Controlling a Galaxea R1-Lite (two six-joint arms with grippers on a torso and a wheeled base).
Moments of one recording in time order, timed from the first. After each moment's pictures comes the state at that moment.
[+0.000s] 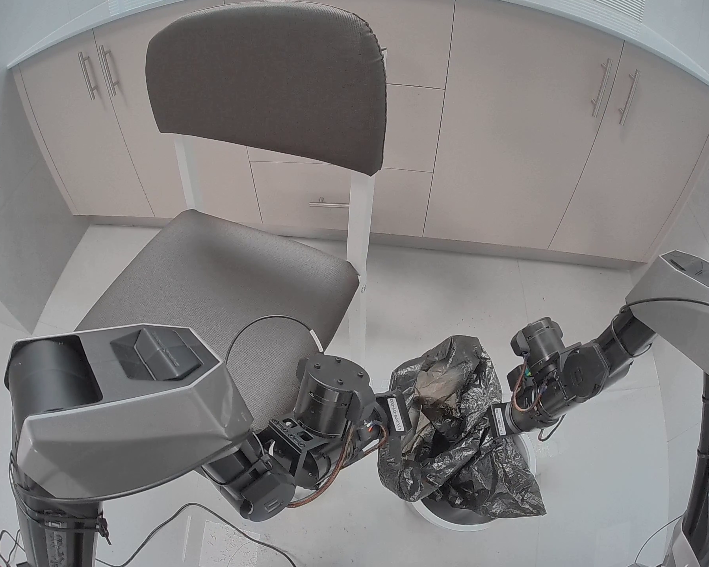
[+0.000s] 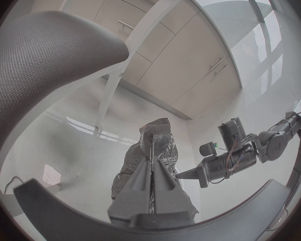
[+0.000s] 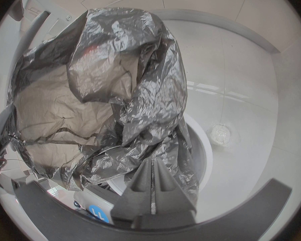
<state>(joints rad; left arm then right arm) -0.79 2.30 -0.86 -1.05 0.12 -0.65 0.31 2.27 -1.01 -0.12 0.10 0.19</state>
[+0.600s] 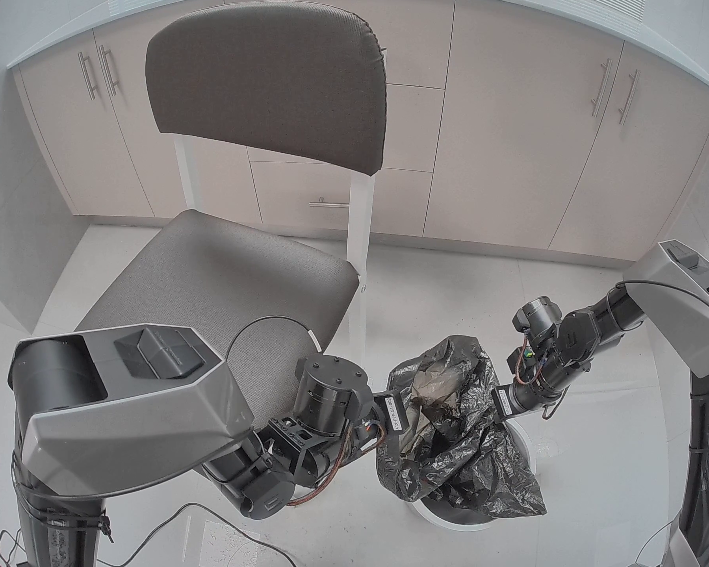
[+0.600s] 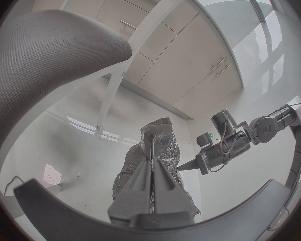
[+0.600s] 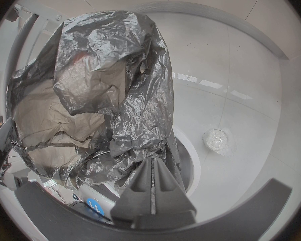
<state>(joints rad) -0.78 2.31 -0.87 -1.05 0.12 -0.65 0.24 2.35 -1.29 0.18 0.15 0.06</state>
